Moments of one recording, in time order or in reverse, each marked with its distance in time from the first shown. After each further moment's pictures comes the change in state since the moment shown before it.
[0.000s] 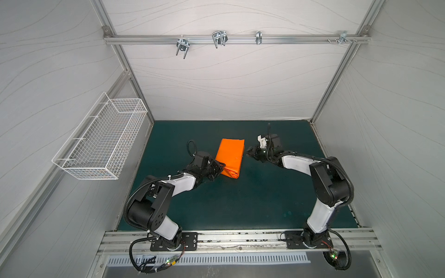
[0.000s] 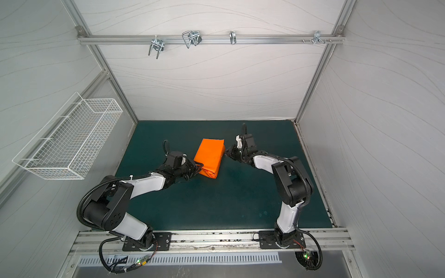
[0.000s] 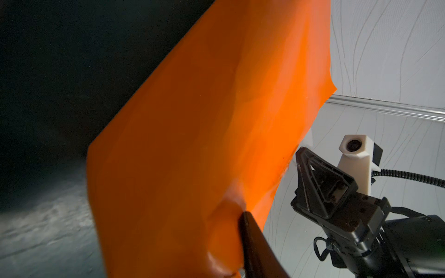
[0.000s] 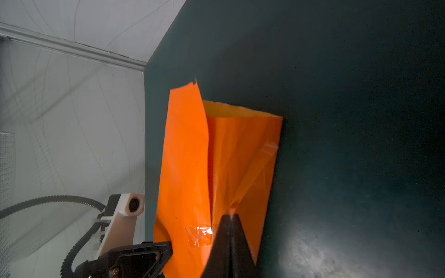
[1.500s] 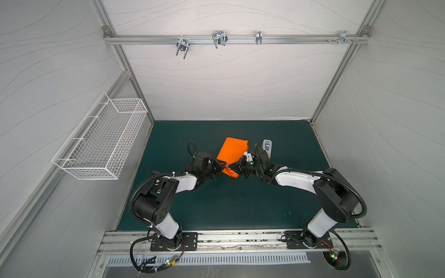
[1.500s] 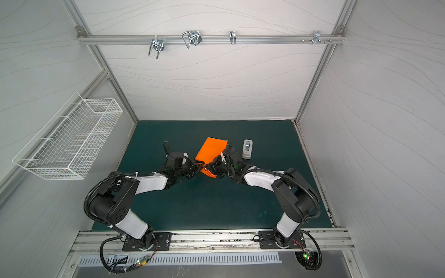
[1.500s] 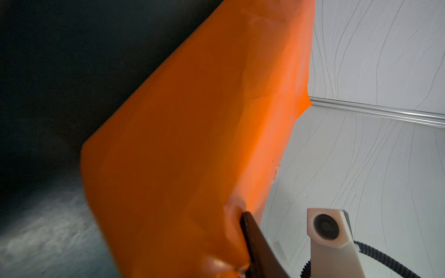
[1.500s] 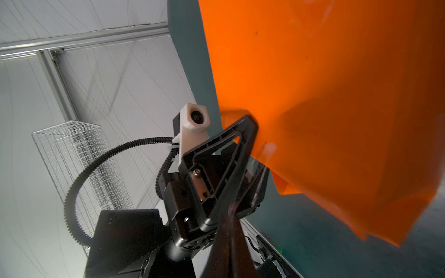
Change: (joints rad) left arm 0.003 0.068 -0.021 0.168 0.010 -0.042; right arm 0.350 -0.126 -0.172 0.244 0.021 0.740
